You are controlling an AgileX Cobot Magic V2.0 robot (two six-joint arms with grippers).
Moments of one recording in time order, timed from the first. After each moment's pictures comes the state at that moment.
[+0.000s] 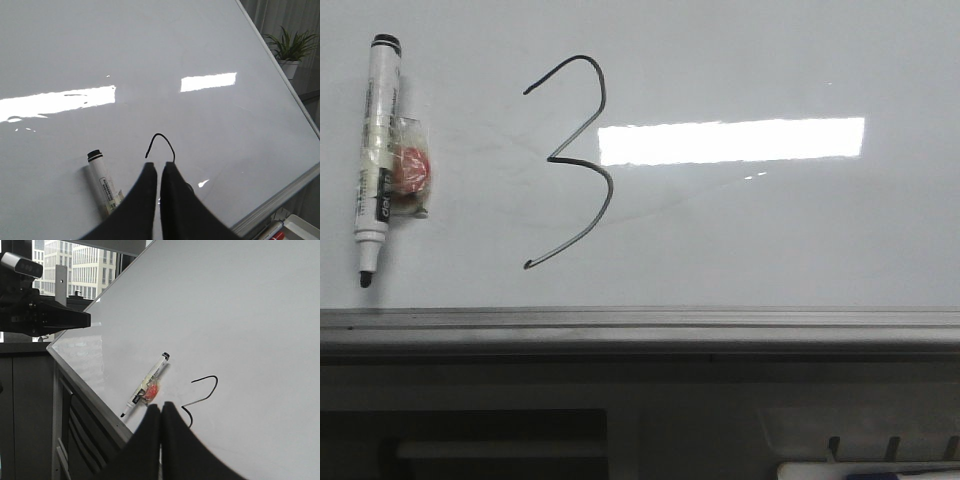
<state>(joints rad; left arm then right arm) -0.70 0.23 -0.27 -0.41 0.05 0.34 0.94 0.03 -0.16 0.21 0.02 -0.40</state>
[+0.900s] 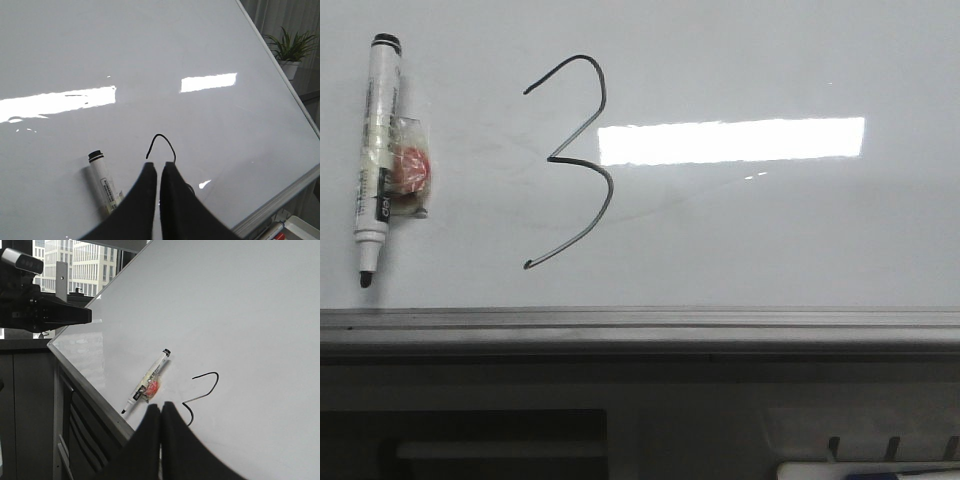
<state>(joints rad) -0.70 0.23 -0.27 -0.41 0.05 0.34 0.94 0.03 -0.16 0.21 0.03 -0.40</state>
